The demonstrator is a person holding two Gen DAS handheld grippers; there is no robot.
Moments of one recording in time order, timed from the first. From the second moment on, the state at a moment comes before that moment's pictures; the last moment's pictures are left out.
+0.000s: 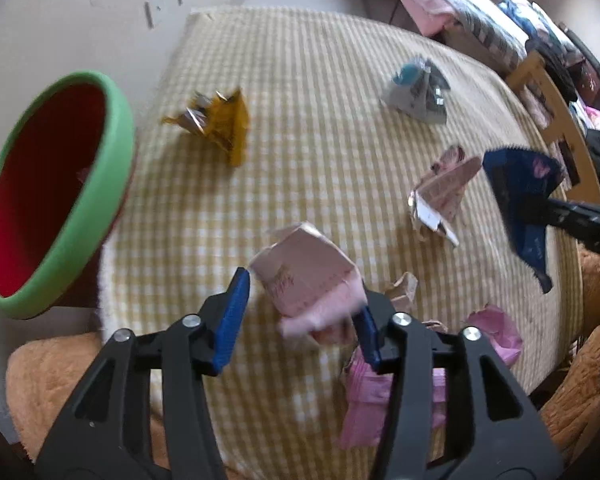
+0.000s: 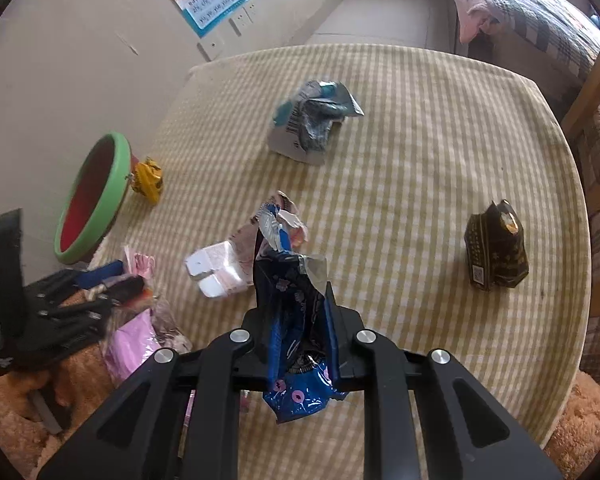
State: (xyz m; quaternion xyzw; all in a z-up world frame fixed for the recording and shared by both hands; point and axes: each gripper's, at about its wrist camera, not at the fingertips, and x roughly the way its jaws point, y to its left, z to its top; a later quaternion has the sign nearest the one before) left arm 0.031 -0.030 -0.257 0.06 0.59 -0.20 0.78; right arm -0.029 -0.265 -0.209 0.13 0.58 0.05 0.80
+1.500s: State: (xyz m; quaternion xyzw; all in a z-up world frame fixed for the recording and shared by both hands) left arm 0.026 -0.013 -0.156 0.03 0.46 -0.16 0.87; right arm -0.022 -0.260 -0.174 0.14 0.49 0.04 0.86
